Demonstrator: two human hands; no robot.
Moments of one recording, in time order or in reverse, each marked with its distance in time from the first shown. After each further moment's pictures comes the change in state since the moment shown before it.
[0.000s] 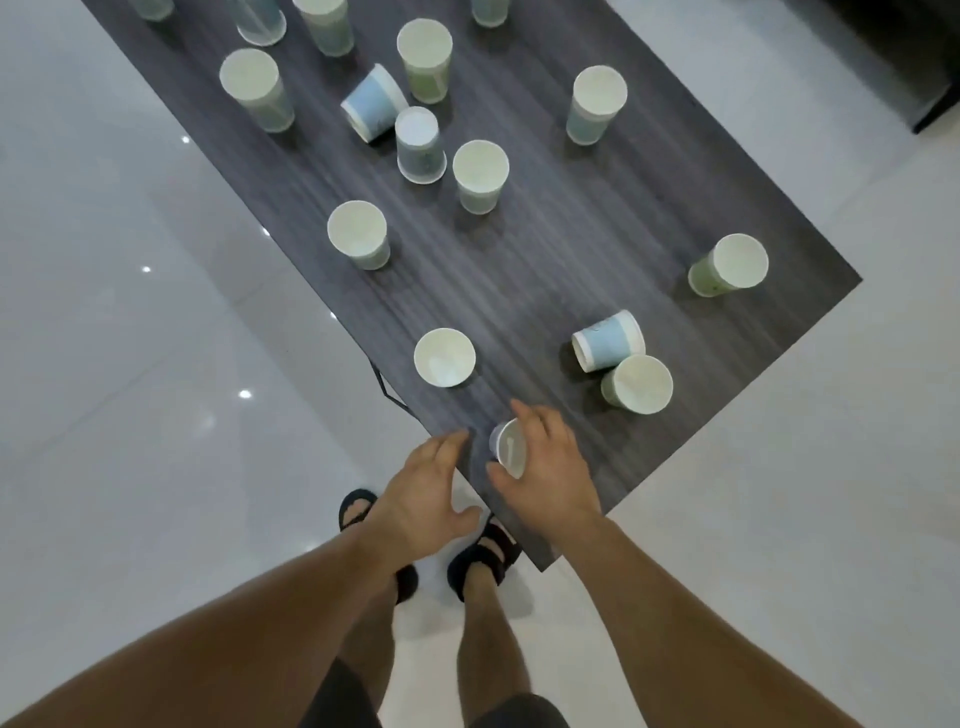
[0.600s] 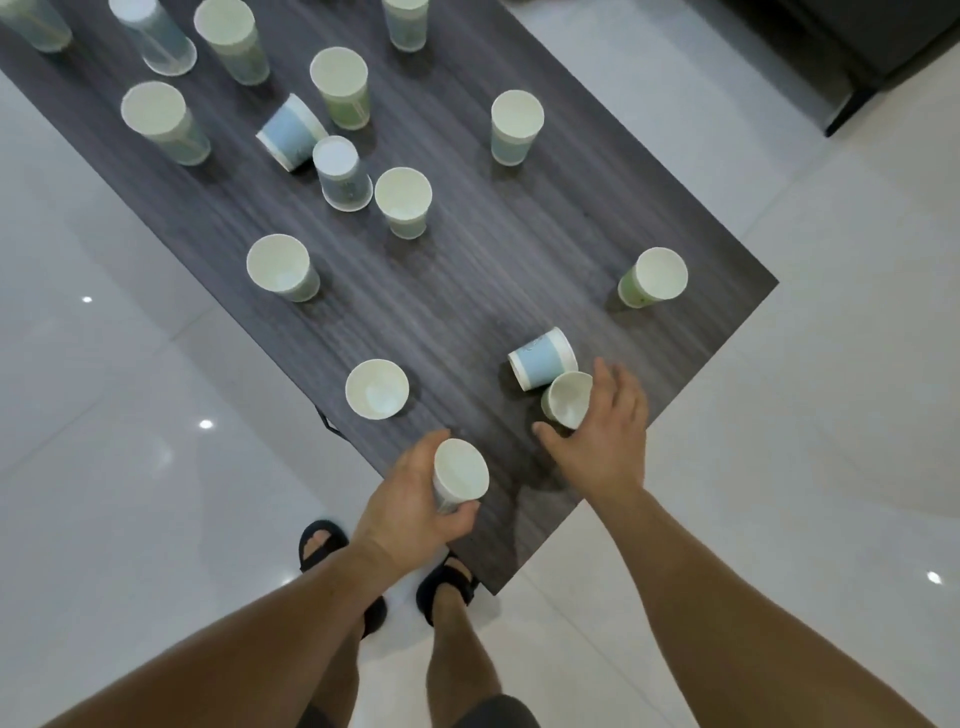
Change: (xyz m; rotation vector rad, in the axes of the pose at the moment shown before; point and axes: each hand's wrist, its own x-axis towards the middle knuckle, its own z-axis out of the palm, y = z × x) left_hand 0.027 0.041 0.012 -0.193 0.133 0.045; right_hand 0.029 0.070 -0.079 -0.149 0.325 0.282
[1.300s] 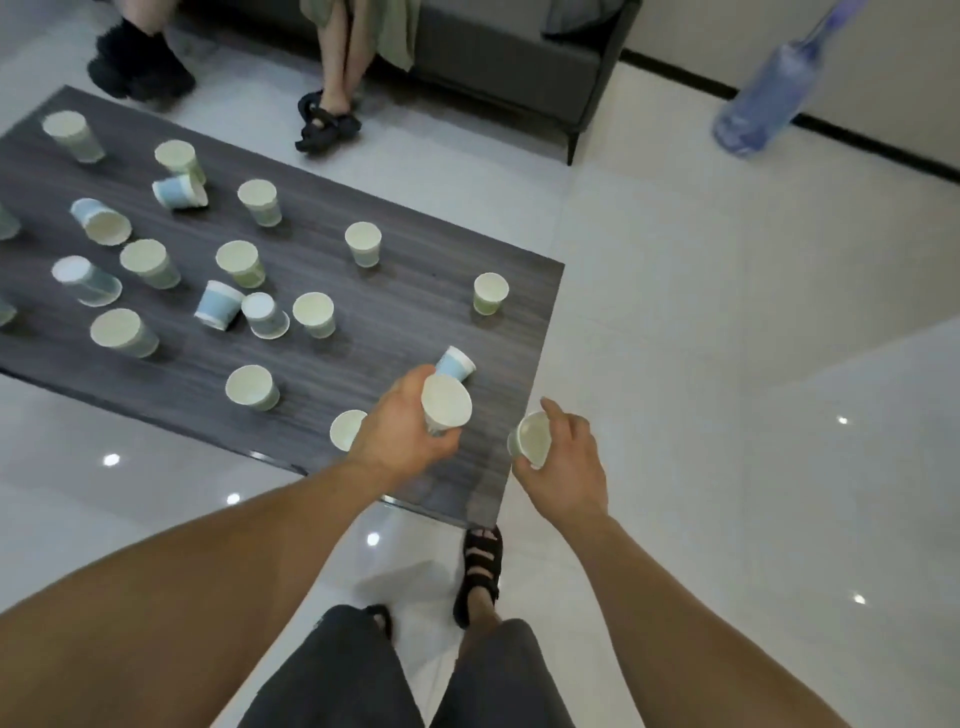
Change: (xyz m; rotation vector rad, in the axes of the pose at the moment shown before) left_hand -0.057 0.140 -0.111 0.195 -0.154 0.469; right_hand -0.214 -0.048 -0.099 0.276 0.229 0.286
